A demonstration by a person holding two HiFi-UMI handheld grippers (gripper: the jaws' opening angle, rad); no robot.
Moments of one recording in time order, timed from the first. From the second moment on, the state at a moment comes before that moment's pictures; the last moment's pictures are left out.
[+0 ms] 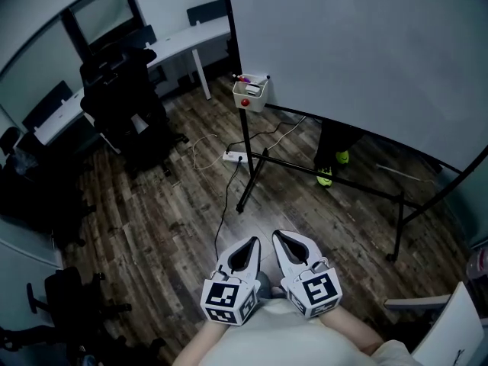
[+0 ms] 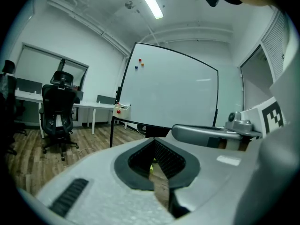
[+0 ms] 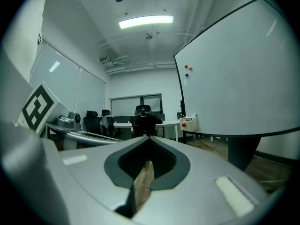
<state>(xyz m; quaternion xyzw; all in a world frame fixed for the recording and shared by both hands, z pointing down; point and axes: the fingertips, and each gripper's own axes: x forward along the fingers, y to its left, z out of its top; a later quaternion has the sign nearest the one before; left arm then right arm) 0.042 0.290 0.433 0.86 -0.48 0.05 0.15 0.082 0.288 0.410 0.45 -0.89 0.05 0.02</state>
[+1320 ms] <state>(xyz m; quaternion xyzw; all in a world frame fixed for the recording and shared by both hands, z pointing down) 0.016 0.150 0.434 0.87 -0.47 0.05 0.16 0.062 0.158 0.414 0.47 -0.88 0.06 0.04</state>
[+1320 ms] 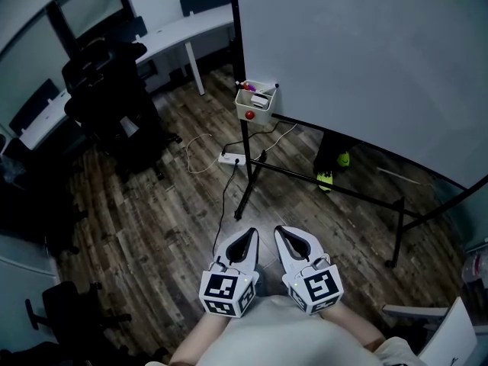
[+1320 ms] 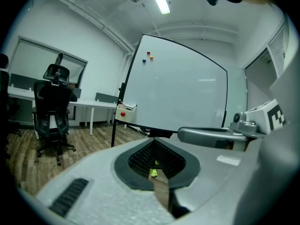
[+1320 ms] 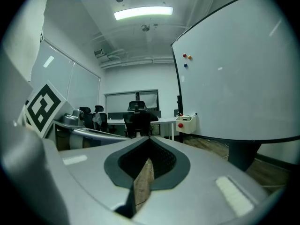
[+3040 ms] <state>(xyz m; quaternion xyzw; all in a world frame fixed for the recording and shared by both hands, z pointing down) -0.058 -0.066 0.408 0.89 -0.42 0.04 0.16 -0.015 -0.046 0.376 0.52 -0.85 0.03 0.04</state>
